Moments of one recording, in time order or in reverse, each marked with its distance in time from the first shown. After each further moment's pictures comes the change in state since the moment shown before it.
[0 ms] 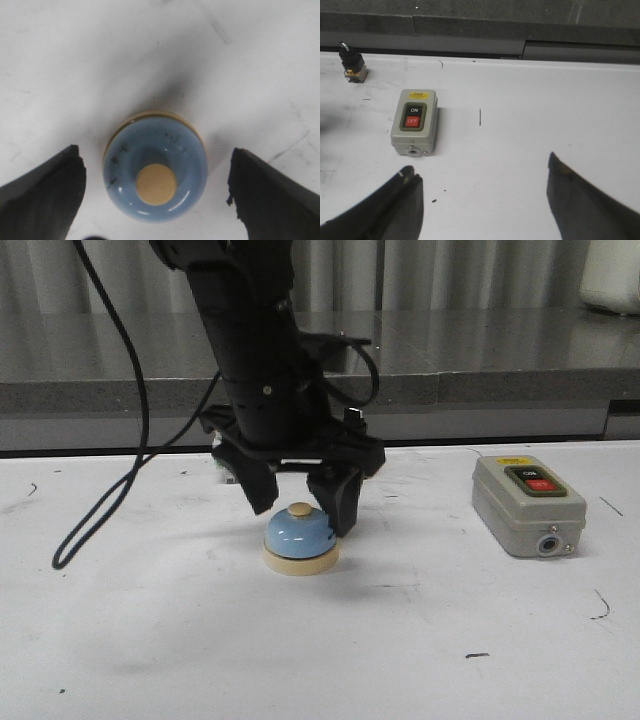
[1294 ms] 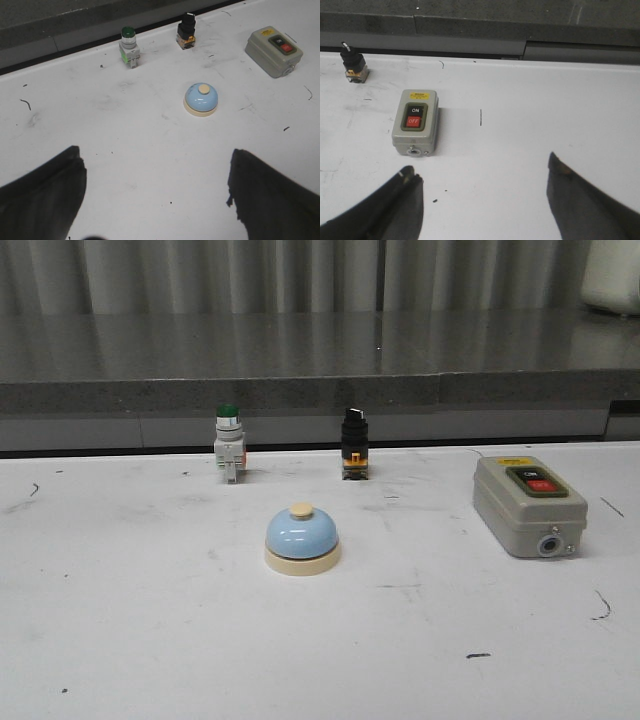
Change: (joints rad) left arm 0.197 -1.439 0.823 0.007 -0.028 0.000; right arm 0.000 0.000 0.000 0.000 0.000 0.000
